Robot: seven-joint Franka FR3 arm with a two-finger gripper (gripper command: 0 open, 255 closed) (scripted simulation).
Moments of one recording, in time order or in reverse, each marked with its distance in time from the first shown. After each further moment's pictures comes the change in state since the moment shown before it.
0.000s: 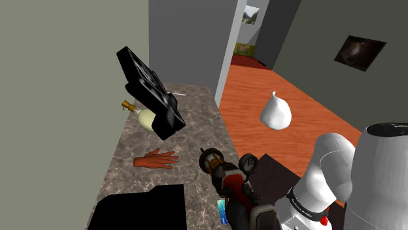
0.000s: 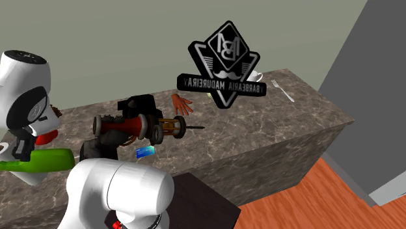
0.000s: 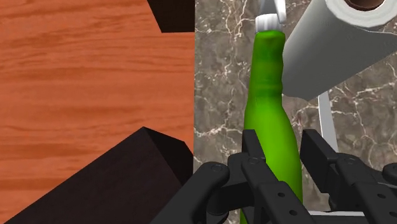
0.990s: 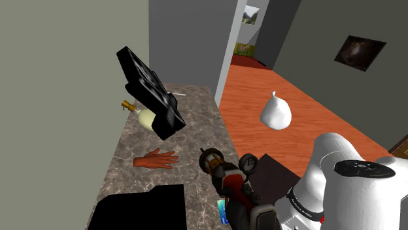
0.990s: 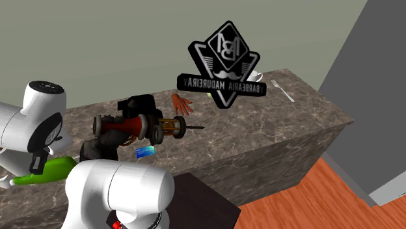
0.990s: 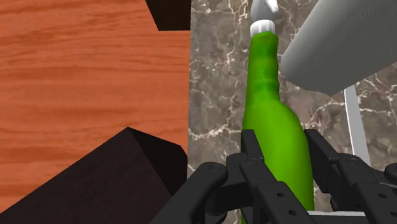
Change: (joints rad) arm 0.049 -0.017 0.234 -0.113 0.235 0.088 -0.061
